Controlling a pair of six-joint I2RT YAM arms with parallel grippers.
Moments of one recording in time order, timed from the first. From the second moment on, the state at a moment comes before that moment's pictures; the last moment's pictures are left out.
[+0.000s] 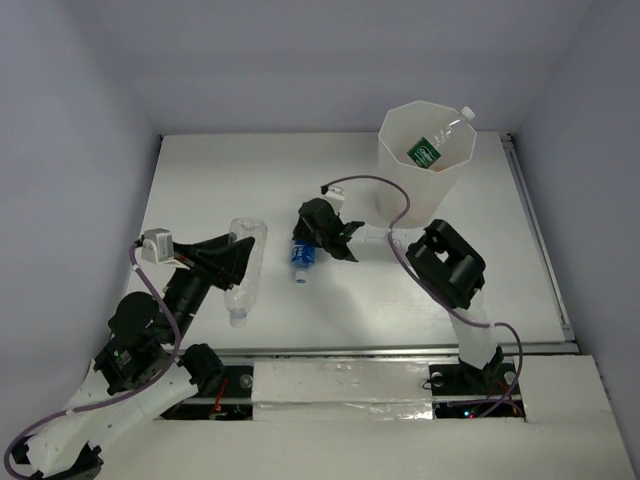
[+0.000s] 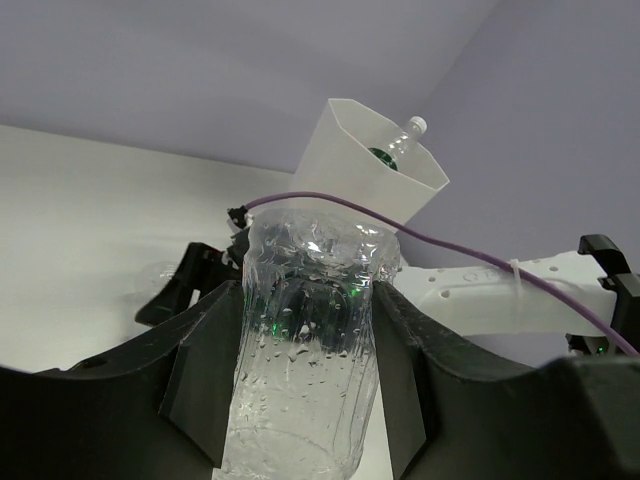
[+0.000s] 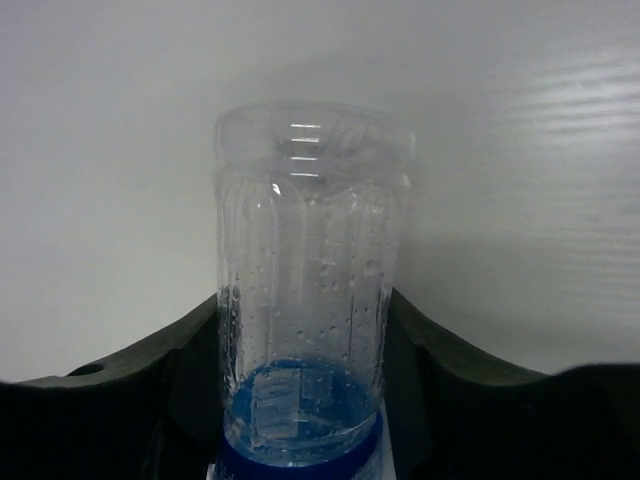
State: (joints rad) left arm -0.84 0.27 0.69 -0.21 -0.38 -0.48; right arm 0.85 2.12 1.42 0.00 0.37 0.88
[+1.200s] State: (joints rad) left arm -0.84 0.38 0.60 -0.10 -0.38 -0.55; right arm 0.41 1.62 1.72 0.21 0.81 0.03
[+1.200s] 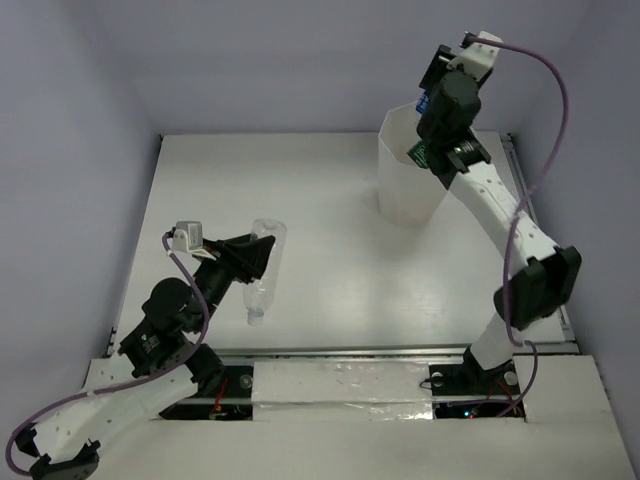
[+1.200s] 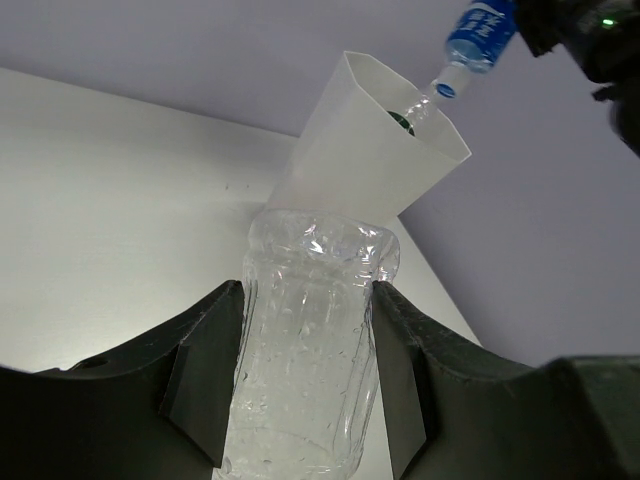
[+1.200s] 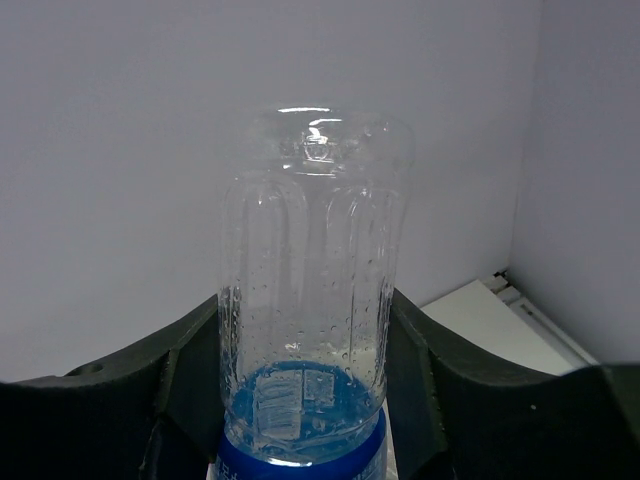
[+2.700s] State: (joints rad) left arm -0.84 0.79 0.72 0.28 -0.28 -0.51; right arm 0.43 1.33 1.42 0.19 0.65 0.24
